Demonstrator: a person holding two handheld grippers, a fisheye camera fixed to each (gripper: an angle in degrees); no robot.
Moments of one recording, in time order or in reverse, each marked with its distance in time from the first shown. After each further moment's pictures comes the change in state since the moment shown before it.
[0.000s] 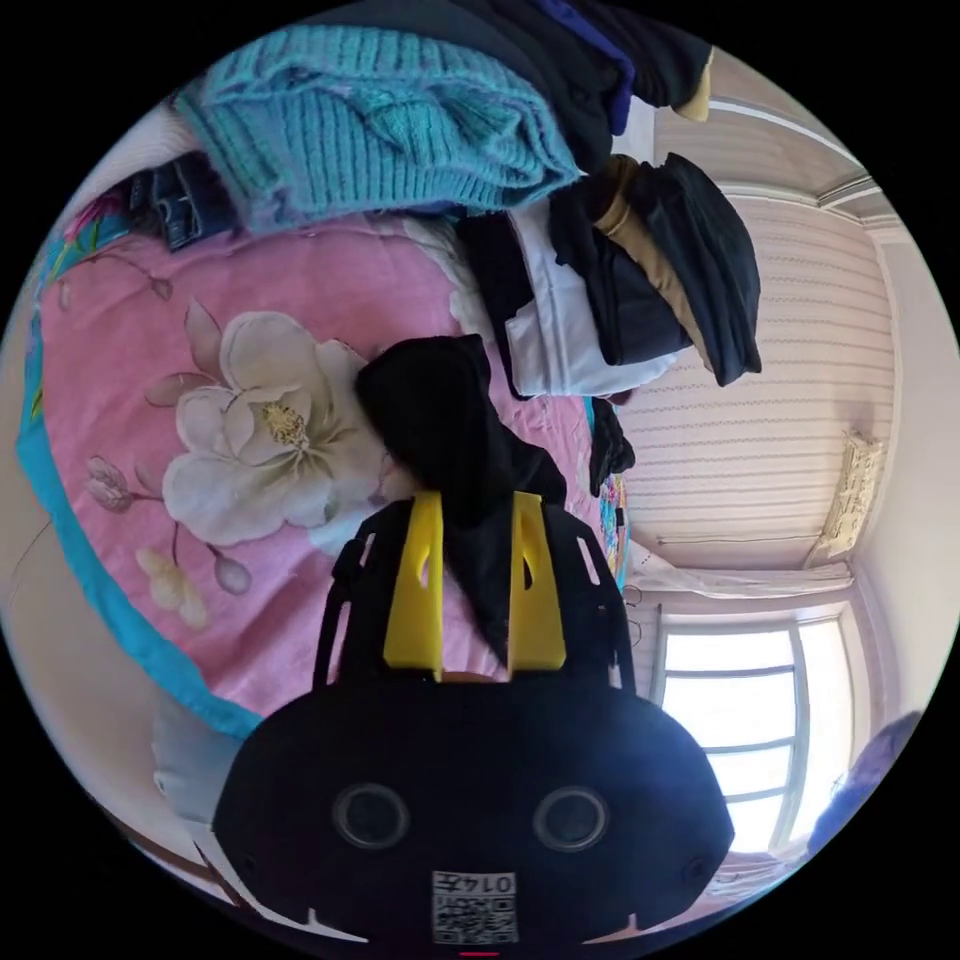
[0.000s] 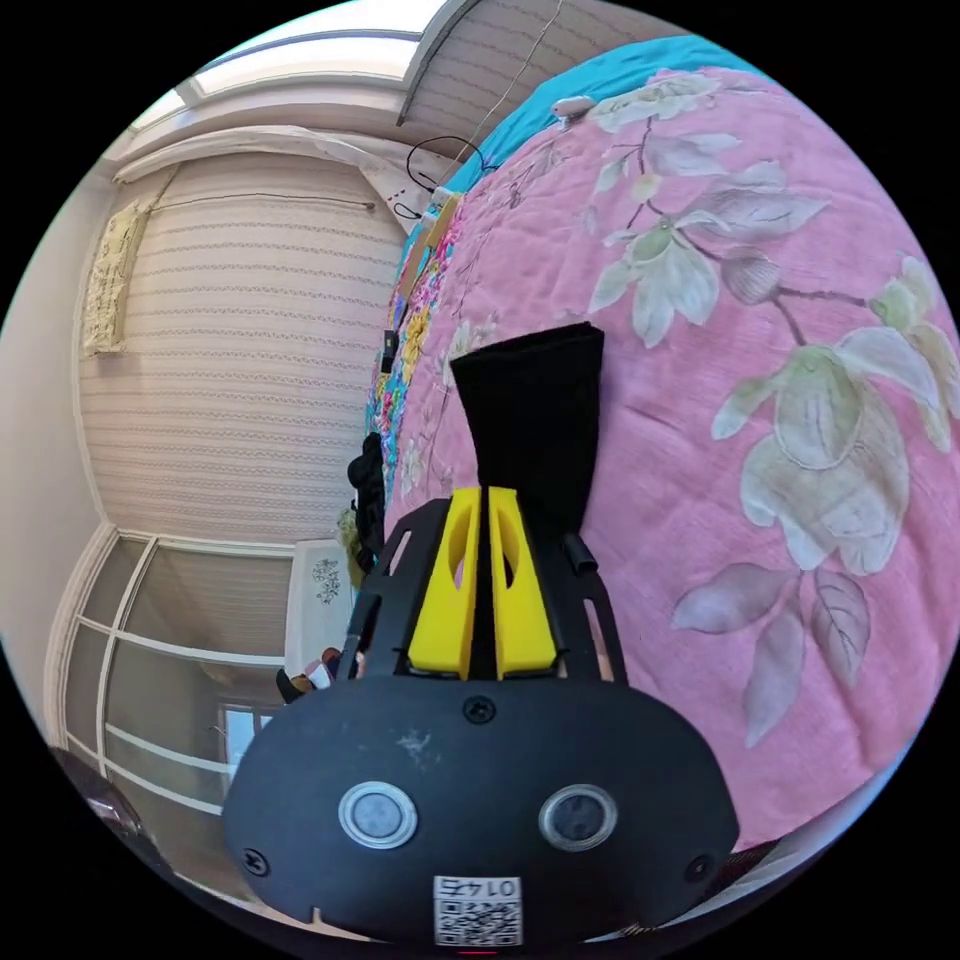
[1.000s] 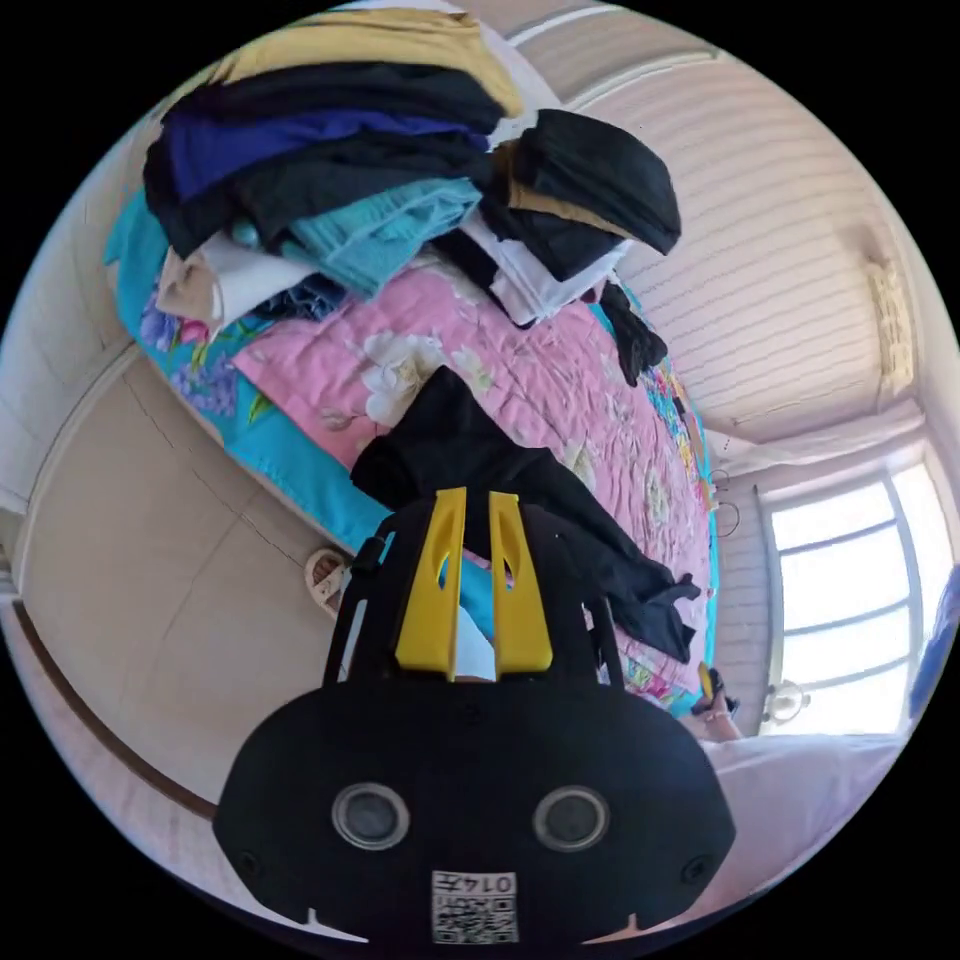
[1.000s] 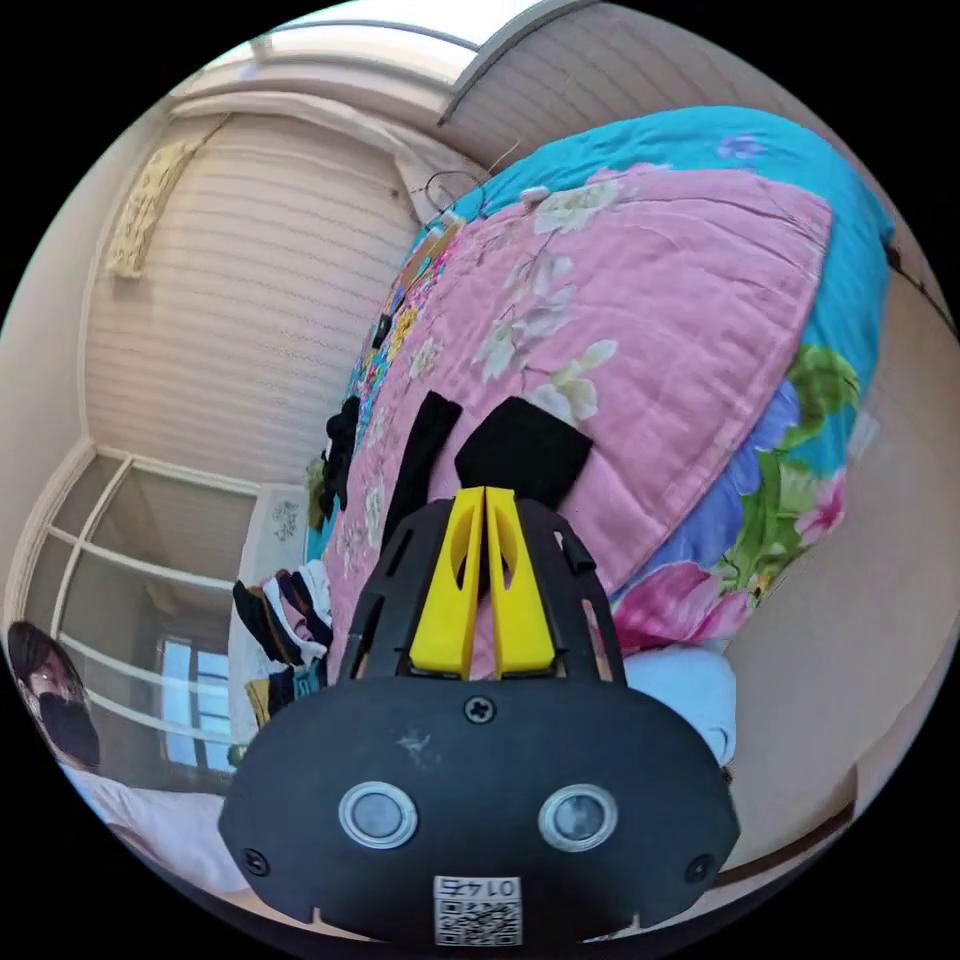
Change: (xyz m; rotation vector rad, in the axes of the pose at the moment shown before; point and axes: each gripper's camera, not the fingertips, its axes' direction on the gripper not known) left arm 0.058 0.143 0.002 -0.122 -0.283 0.336; right arm 0.049 0.025 -0.193 -0.040 0.101 -0.161
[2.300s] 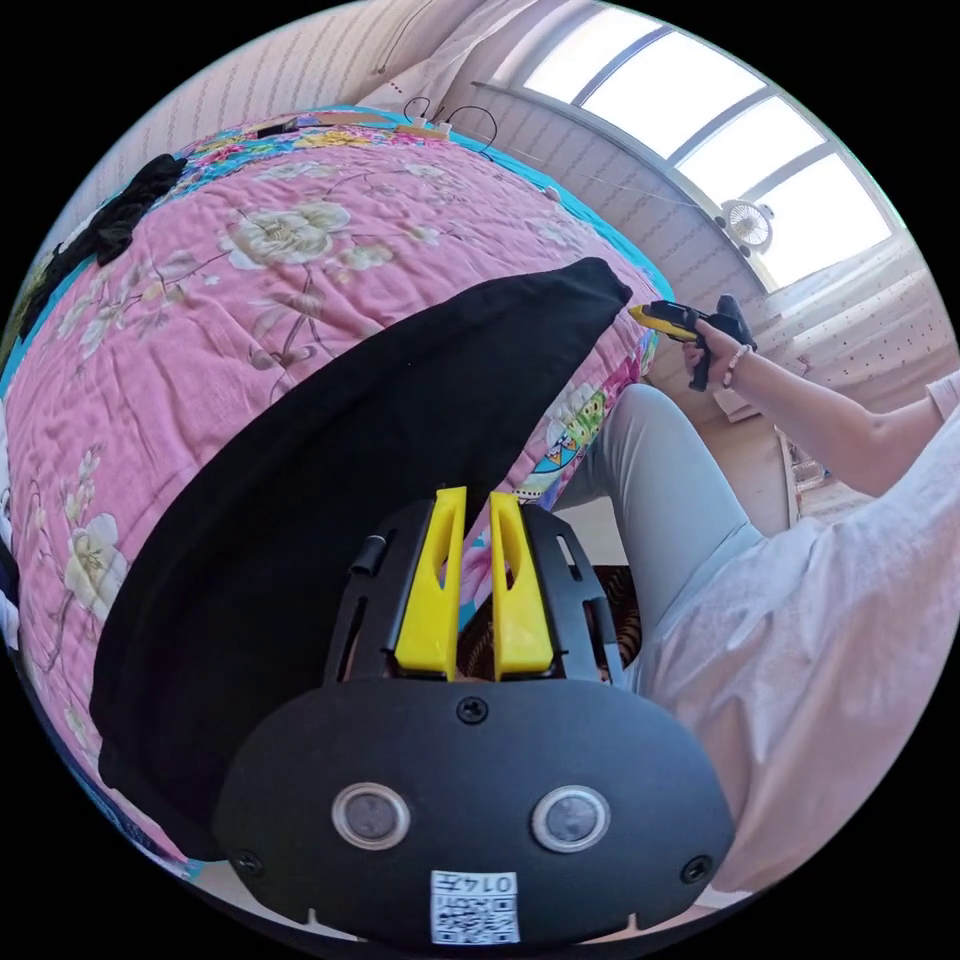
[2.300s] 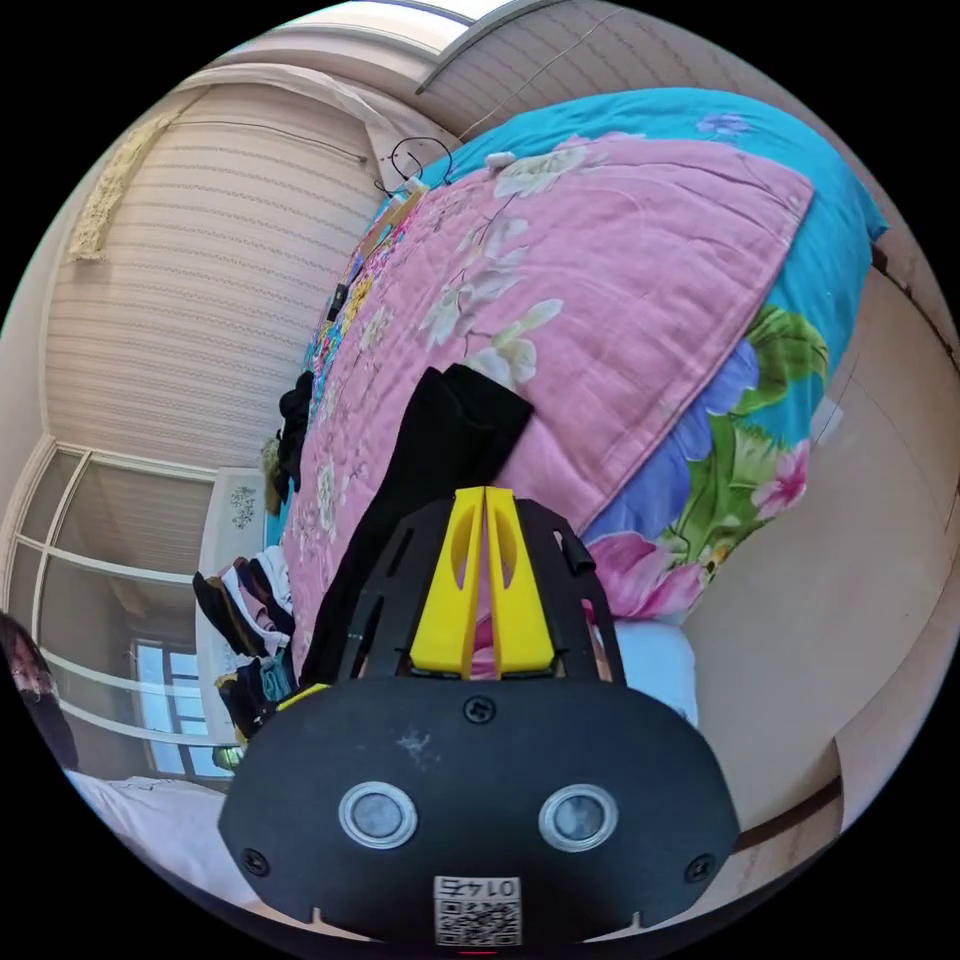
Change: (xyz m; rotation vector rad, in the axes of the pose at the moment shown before) left arm 0.436 0.226 0.377 -0.662 0.117 1.161; right arm 0.004 0.043 0.012 -0.106 0.136 -0.015
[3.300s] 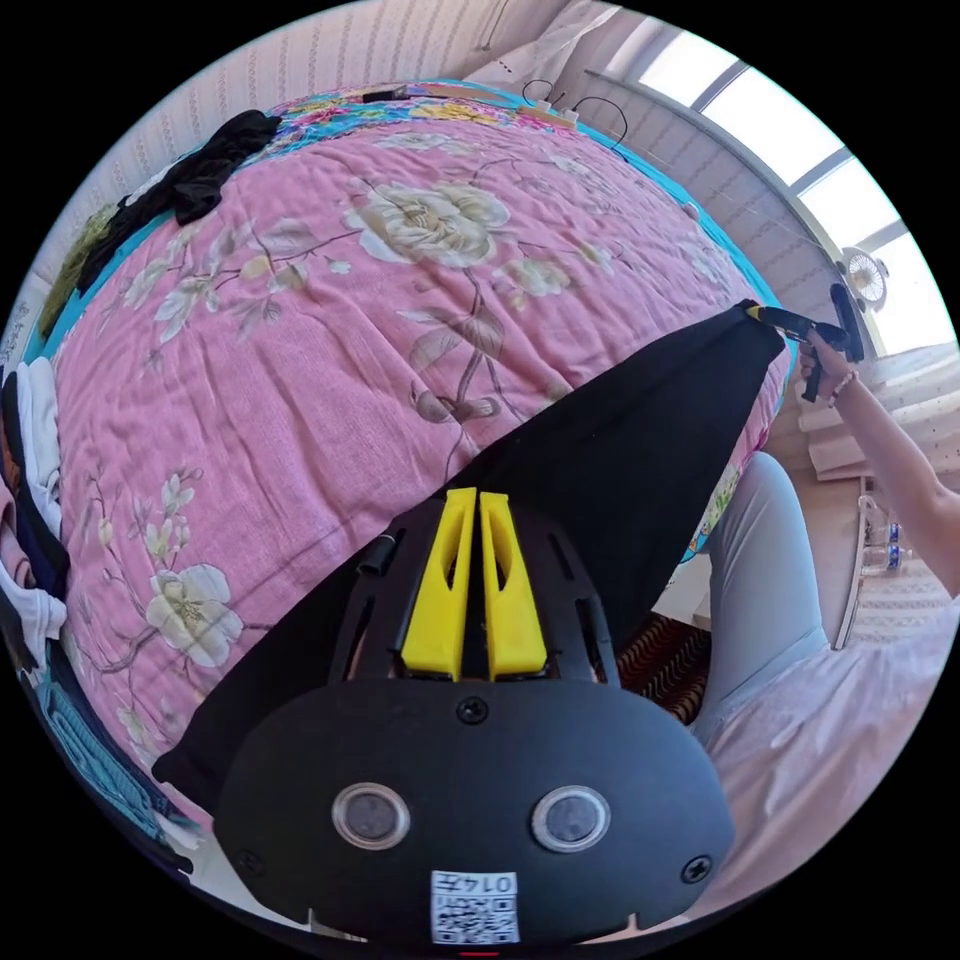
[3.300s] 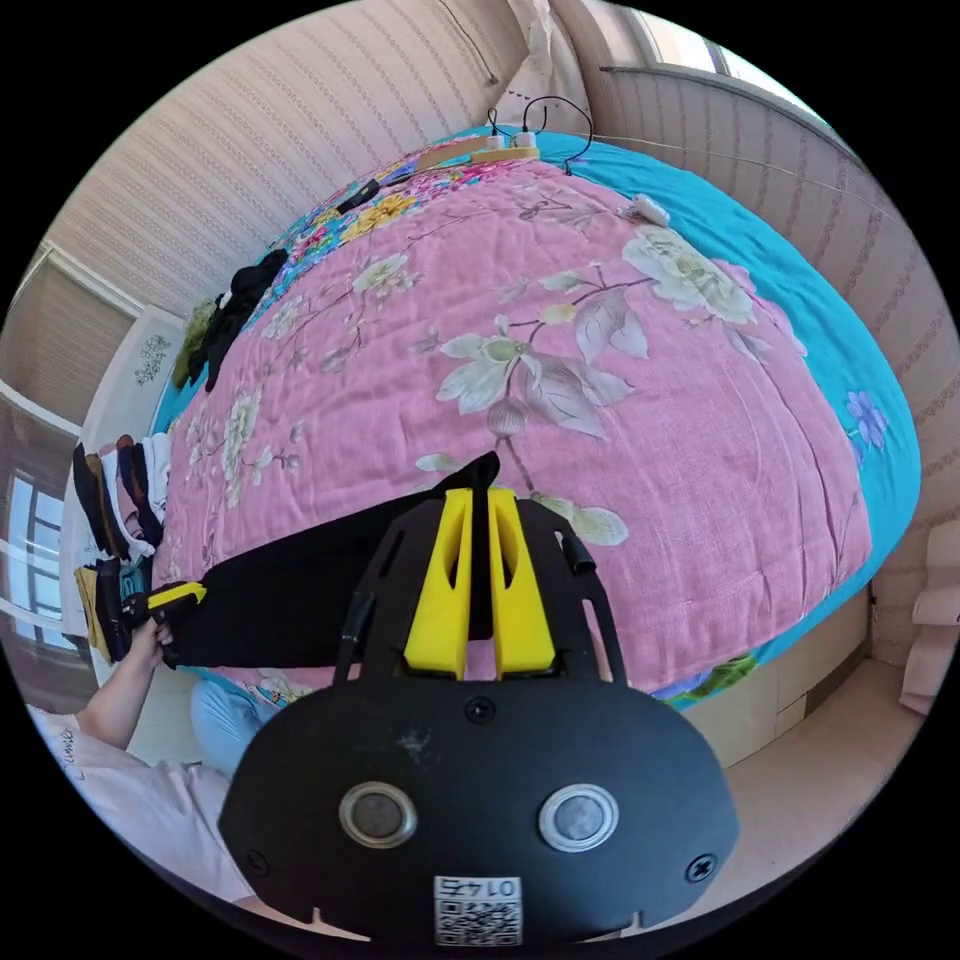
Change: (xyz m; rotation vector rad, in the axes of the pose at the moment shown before) left arm -0.077 -0.080 0.035 -0.071 -0.215 -0.185; right arm -0.086 -0.059 0.134 -0.126 0.371 -0.427
